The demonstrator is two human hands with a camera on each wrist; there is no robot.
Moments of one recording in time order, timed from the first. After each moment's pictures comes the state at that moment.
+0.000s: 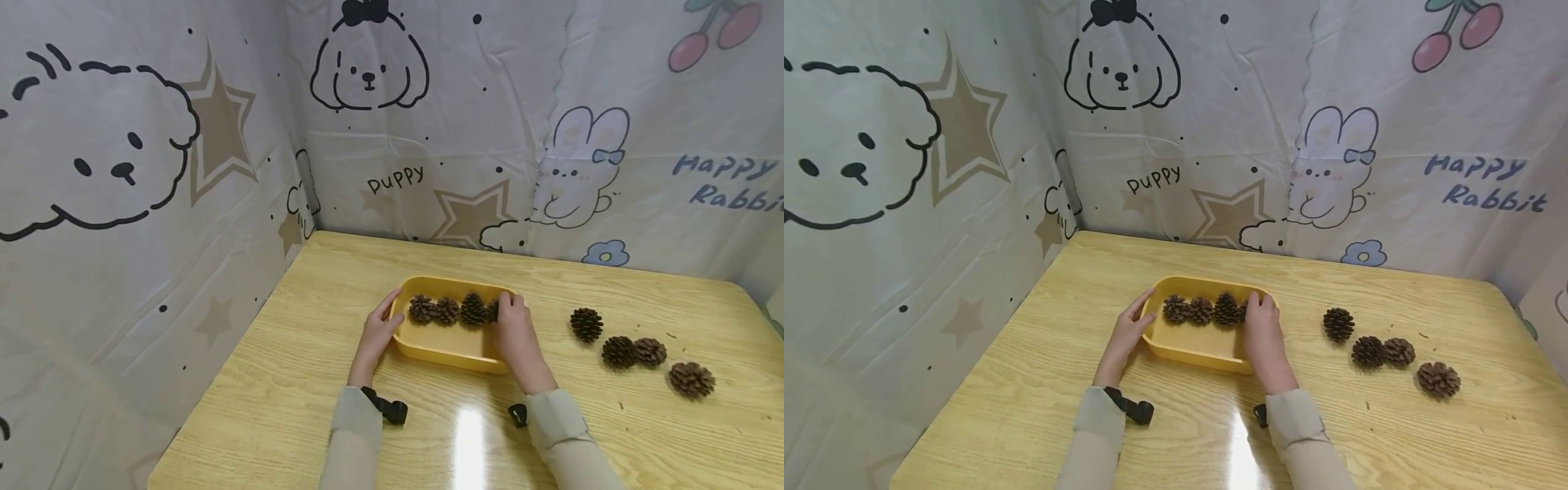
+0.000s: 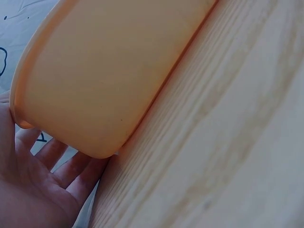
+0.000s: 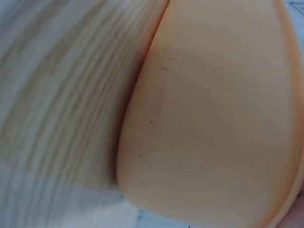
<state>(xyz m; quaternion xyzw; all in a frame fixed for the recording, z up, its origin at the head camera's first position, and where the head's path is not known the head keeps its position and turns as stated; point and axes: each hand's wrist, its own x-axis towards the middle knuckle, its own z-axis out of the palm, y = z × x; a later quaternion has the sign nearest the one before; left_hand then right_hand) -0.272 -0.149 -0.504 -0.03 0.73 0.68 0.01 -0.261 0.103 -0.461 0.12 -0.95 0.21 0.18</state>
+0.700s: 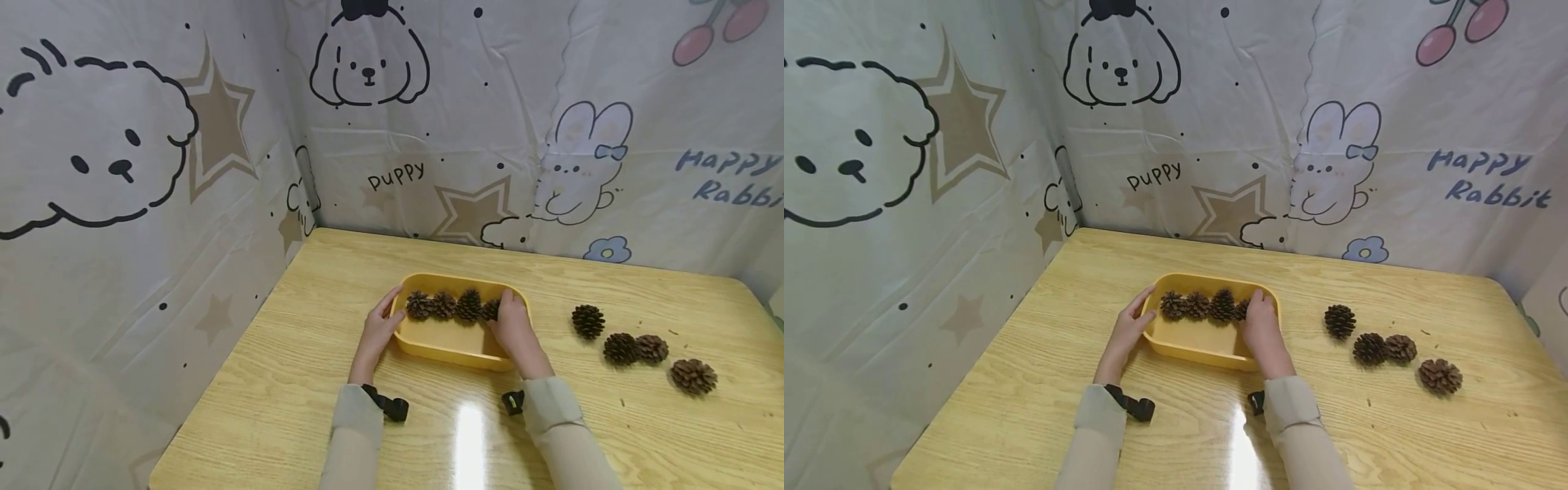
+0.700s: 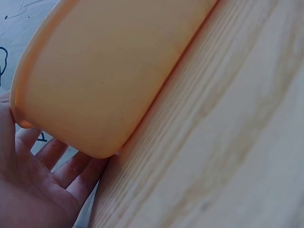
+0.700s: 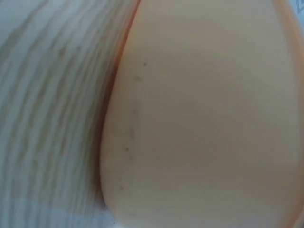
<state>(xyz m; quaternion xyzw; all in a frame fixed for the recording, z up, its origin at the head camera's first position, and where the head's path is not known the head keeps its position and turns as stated) -0.271 -0.149 -0.504 -0.02 0.73 0.68 0.01 -0.272 0.102 -0.458 0.08 -0.97 0.23 0.07</state>
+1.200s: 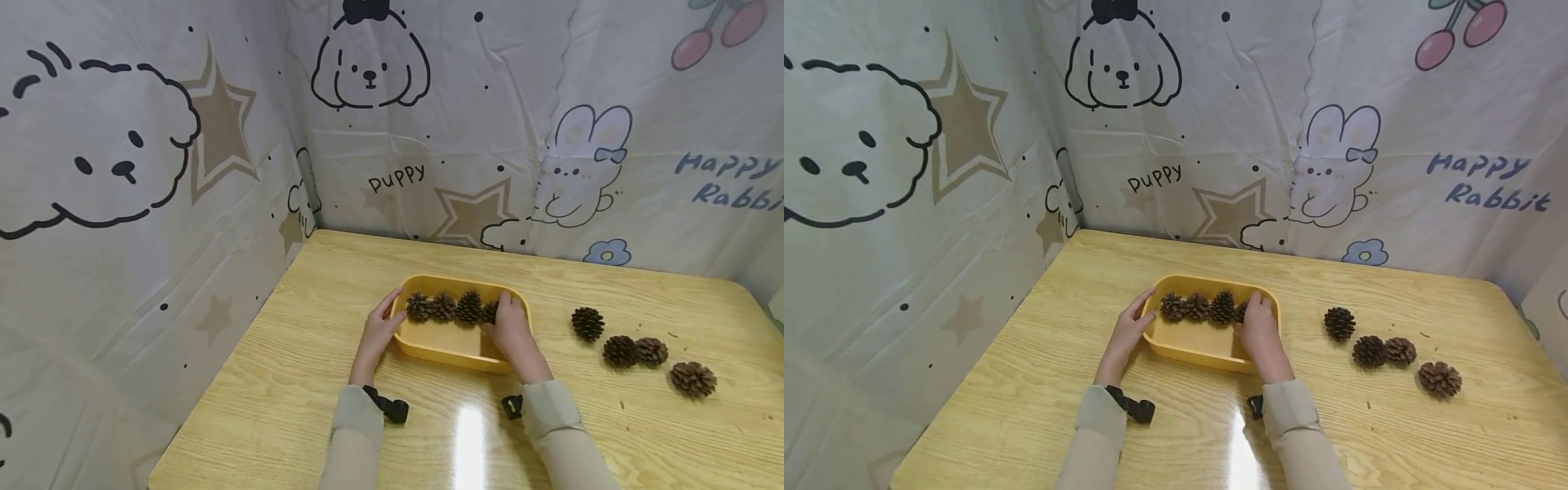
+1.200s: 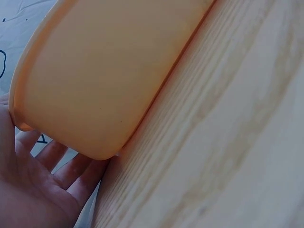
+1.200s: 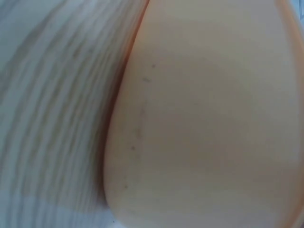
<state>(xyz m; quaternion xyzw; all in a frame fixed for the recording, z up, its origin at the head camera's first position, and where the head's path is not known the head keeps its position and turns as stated) -0.270 -0.148 -0.502 -0.03 0.73 0.68 0.01 -0.276 0.100 -0.457 0.04 -0.97 0.25 -0.01</state>
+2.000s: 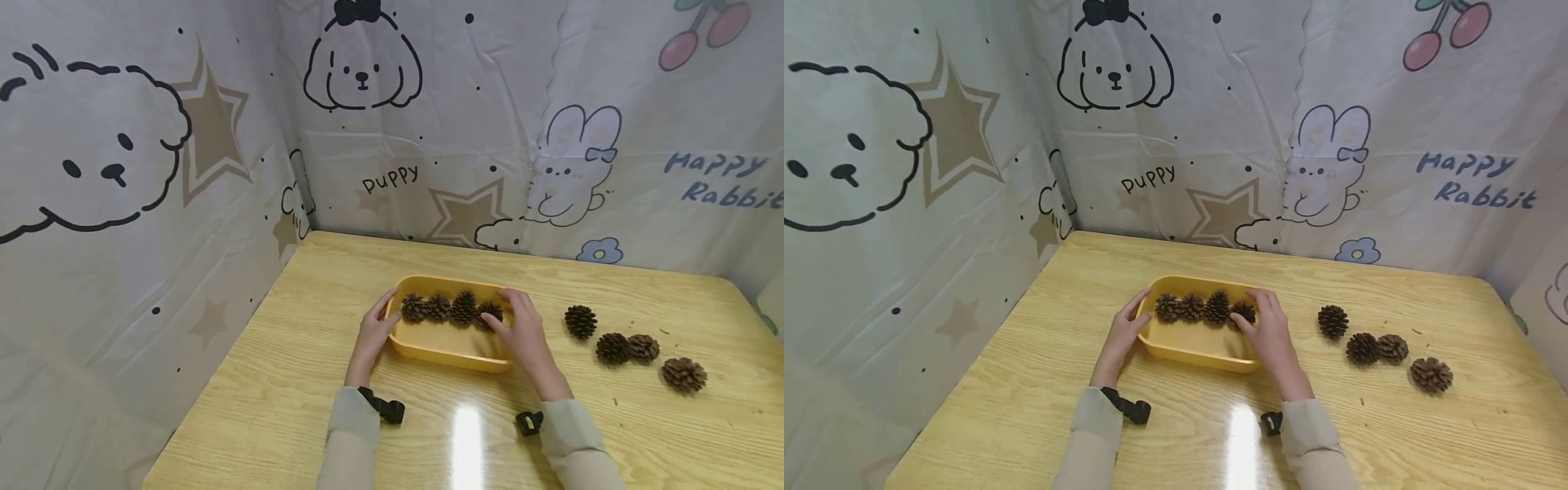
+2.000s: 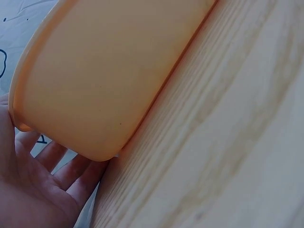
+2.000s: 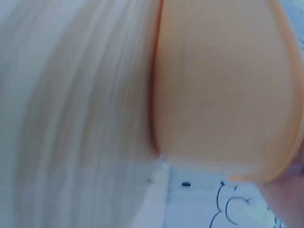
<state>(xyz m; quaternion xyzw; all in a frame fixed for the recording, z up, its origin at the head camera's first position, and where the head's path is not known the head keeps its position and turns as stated) -0.272 -0.147 -0.504 -0.03 0.74 0.67 0.00 -0.260 0.125 -0.470 0.15 -0.89 0.39 0.21</state>
